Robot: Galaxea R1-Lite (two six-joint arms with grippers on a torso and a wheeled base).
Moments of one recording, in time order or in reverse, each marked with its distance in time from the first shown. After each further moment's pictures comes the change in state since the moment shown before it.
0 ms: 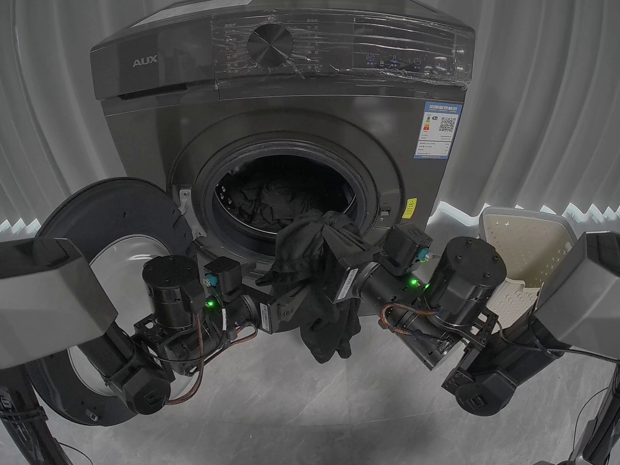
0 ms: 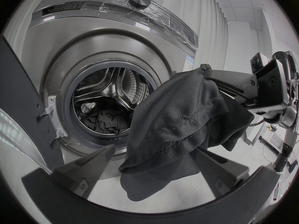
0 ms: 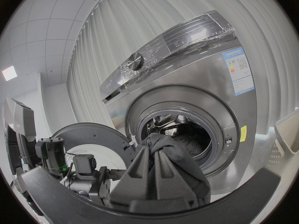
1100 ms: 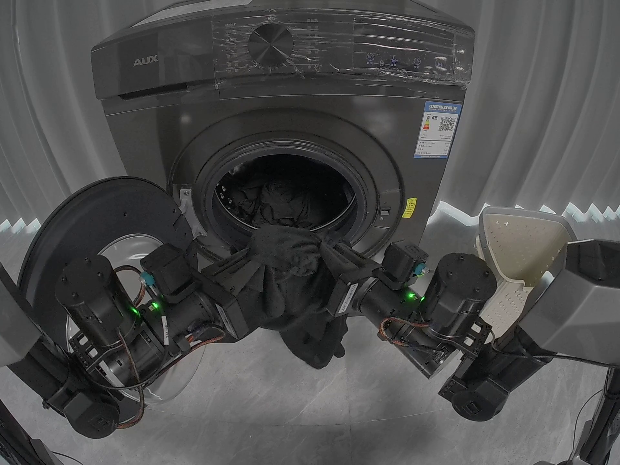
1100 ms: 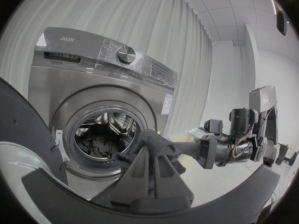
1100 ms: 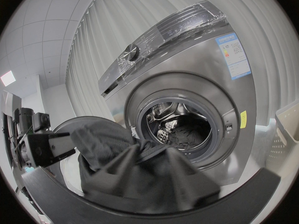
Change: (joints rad) left arm -0.026 -0.253 0.206 -0.179 -0.080 0.001; right arm -0.009 0.045 0.038 -0.041 0.019 0.049
